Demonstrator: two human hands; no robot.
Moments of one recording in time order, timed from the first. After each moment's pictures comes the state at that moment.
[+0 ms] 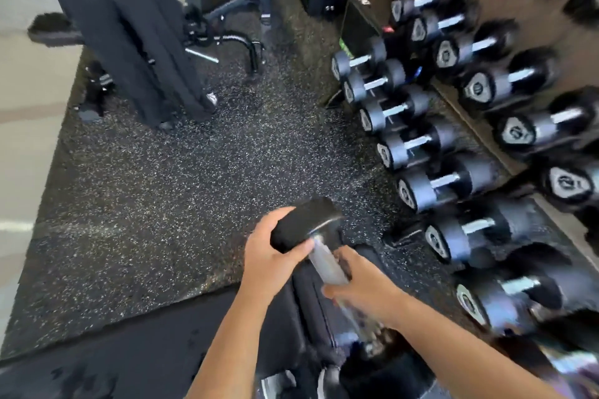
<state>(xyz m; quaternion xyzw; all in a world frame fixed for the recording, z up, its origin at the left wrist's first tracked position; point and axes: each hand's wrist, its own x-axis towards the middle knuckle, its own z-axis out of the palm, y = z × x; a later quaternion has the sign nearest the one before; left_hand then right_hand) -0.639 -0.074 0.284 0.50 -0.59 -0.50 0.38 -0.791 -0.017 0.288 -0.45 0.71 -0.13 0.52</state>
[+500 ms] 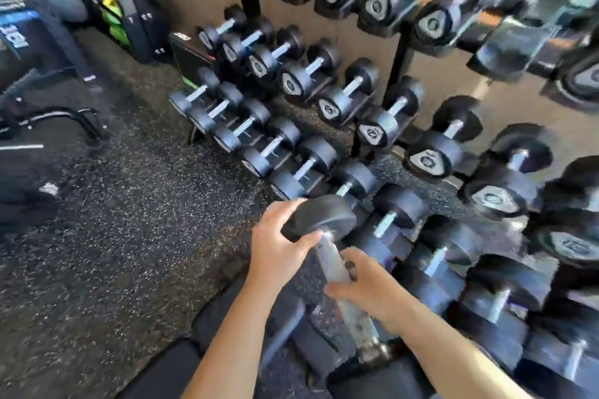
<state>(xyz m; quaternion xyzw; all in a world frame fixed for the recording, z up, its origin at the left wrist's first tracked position) -0.902 0.020 0.335 0.27 -0.79 -0.46 0.30 -0.982 0.151 0.340 -0.21 0.81 -0.33 0.44</state>
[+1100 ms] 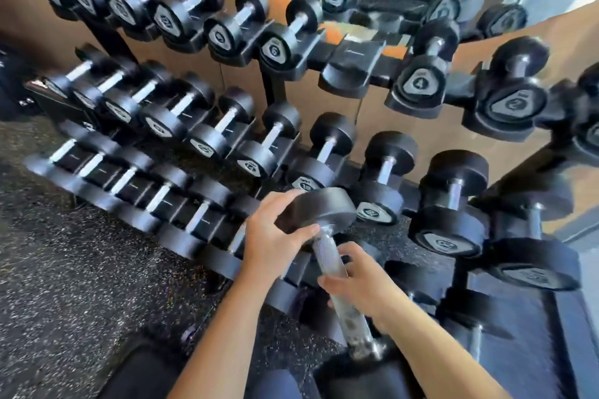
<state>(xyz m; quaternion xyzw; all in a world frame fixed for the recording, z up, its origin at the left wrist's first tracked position) -1.189 0.161 0.375 0.12 -0.80 -0.52 0.26 -1.217 0.309 0.387 -0.09 0.83 -0.41 0.36</state>
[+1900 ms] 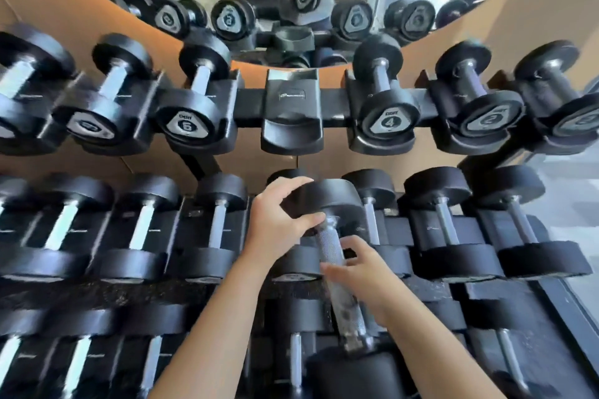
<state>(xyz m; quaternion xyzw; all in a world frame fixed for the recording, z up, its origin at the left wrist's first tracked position) -1.496 0.025 0.394 -0.09 -0.82 -0.55 0.14 -1.445 0.168 0.393 0.12 0.78 -0.57 0.24</state>
